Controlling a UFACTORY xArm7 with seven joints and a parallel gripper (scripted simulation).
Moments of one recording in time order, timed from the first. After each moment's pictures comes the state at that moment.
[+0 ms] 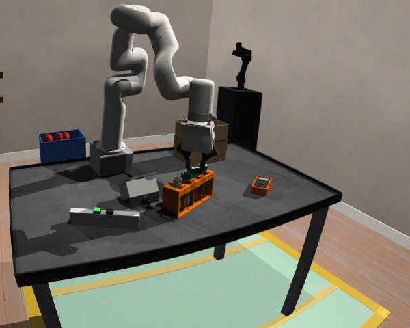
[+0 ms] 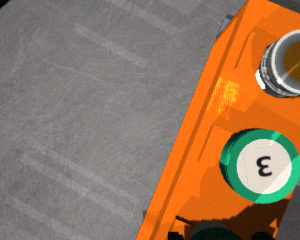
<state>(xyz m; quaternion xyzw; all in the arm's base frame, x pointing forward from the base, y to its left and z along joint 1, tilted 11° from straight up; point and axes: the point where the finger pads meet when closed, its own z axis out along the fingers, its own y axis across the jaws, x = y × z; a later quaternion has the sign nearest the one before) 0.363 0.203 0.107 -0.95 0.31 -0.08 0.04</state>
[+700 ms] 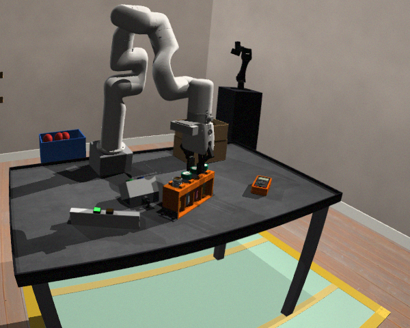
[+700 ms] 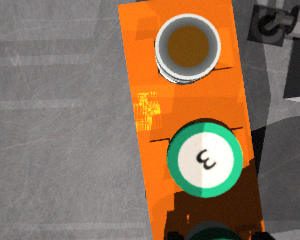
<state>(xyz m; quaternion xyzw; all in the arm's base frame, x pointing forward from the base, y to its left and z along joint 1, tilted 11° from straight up) 0.364 0.203 0.107 -0.83 0.55 -0.06 0.07</state>
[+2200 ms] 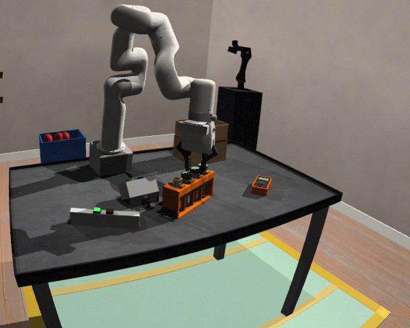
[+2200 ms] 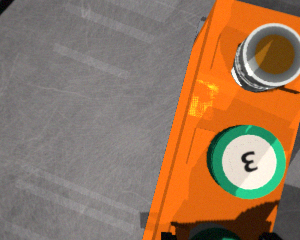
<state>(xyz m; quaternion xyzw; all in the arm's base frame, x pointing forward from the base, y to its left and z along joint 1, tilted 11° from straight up) 0.363 0.203 0.107 -0.92 0.37 -0.09 0.04</state>
